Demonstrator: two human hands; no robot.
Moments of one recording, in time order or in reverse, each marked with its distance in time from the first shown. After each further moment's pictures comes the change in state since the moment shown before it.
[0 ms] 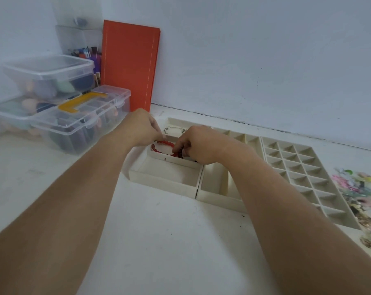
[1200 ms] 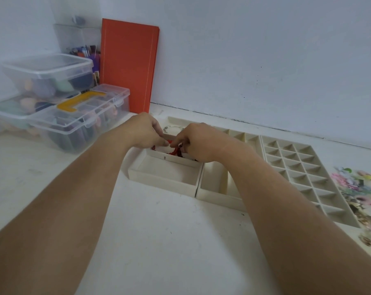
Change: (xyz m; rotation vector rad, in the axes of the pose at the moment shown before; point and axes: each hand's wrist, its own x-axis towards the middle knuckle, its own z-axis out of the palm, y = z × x) left_hand -0.003 0.001 0.002 0.076 -0.114 0.025; right_hand -0.002 -0.001 0.000 -0.009 0.044 0.010
